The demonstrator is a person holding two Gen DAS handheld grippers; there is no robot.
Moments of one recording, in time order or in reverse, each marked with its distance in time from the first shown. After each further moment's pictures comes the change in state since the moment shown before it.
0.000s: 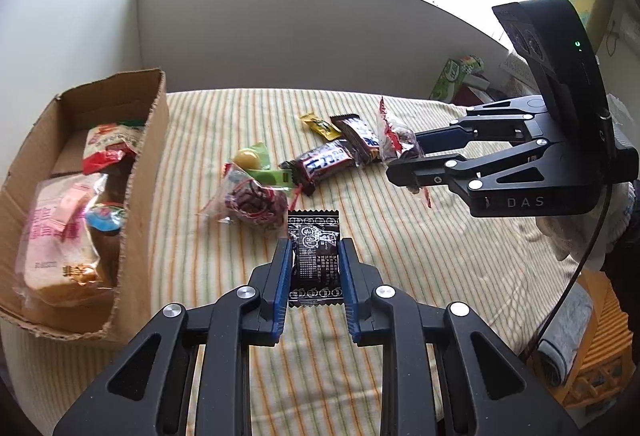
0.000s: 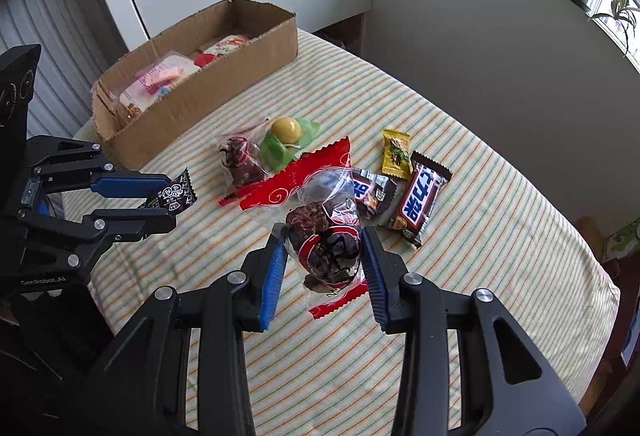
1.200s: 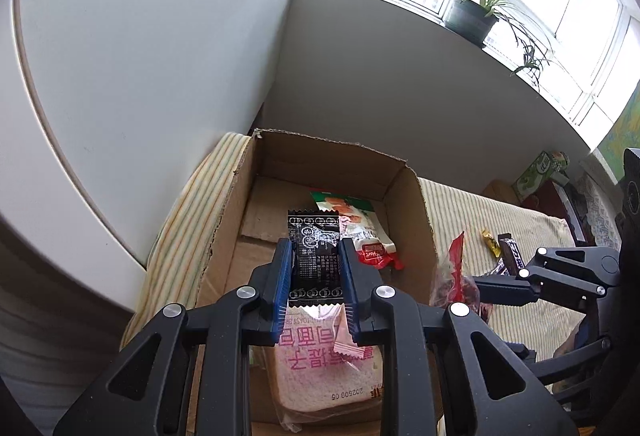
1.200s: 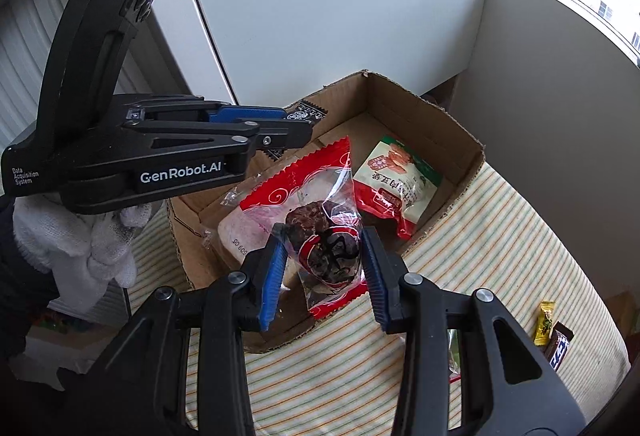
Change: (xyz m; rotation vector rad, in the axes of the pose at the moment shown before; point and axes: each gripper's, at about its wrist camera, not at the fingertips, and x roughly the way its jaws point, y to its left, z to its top) left arm -0.046 0.195 0.058 -0.272 -0.077 0.186; right arm 0.055 0.145 0.134 -0.098 -0.065 0.158
